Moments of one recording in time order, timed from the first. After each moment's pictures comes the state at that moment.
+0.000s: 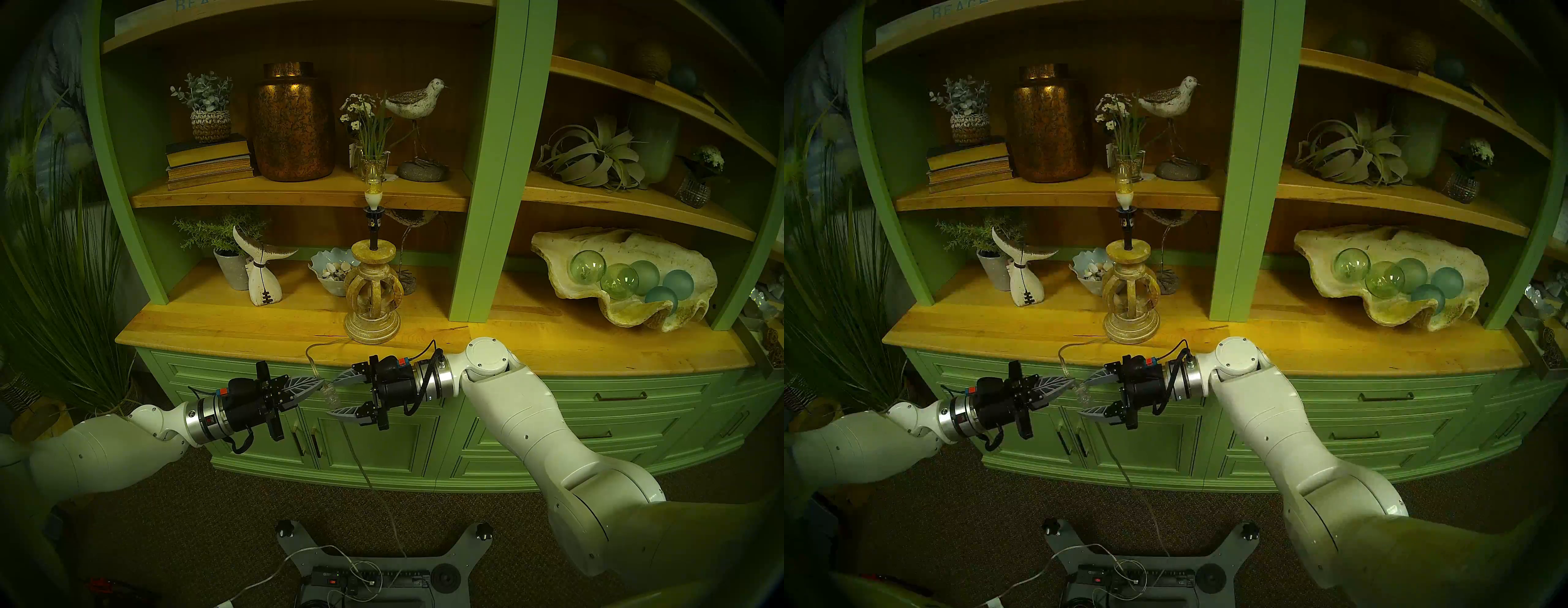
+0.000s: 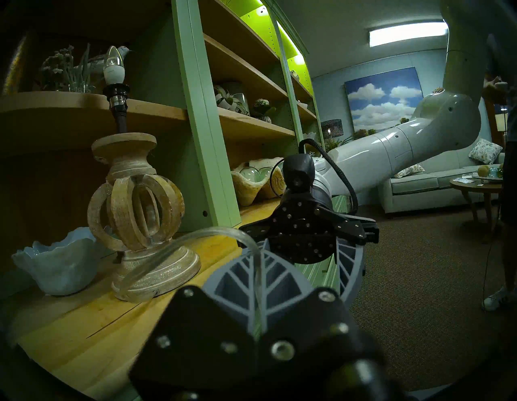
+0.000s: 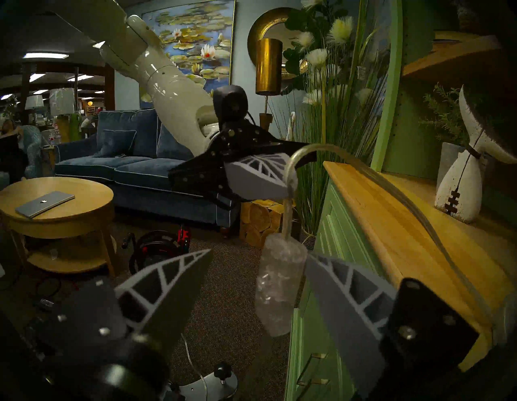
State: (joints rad) left arm 1.13 -0.53 -0.42 -1.22 -1.13 -0.95 -0.88; right arm -1.07 -1.46 1.19 -0.92 0.10 -0.28 1.46
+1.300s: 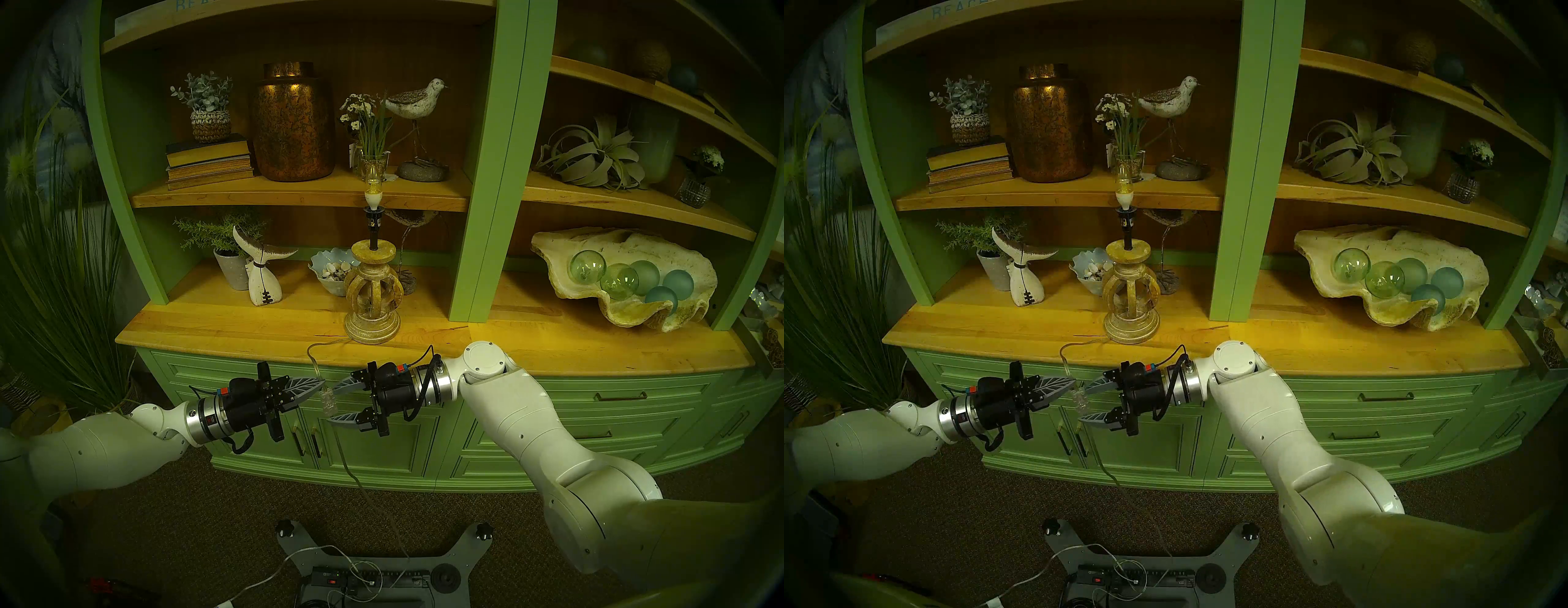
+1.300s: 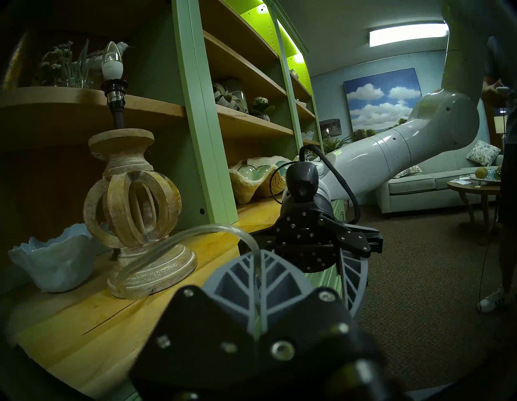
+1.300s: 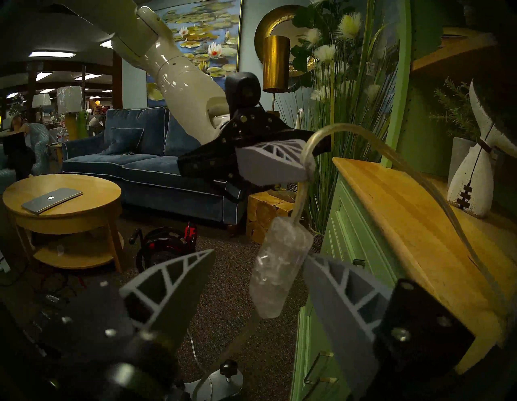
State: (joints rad) left arm 1.08 -0.52 -0.34 -1.22 -1.16 -0.95 -0.88; right arm -1.05 -1.48 1.20 -0.85 0.08 -0.32 1.48
